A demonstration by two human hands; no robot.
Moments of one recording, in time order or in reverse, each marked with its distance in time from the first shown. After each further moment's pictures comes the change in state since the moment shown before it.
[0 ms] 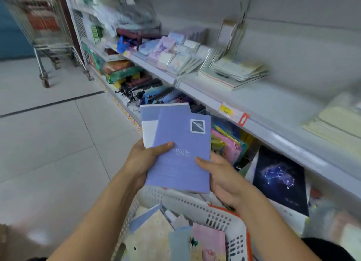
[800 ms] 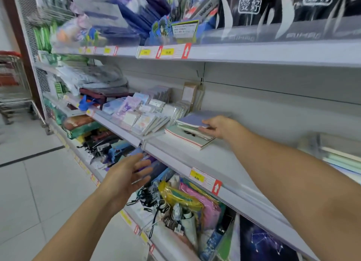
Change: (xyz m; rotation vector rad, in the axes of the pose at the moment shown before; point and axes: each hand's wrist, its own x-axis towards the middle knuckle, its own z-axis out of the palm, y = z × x) left_hand 0.114 0.089 0.058 -0.033 -0.087 0.028; right_hand 0.178 -0.262 -0.107 0.089 0.650 -0.148
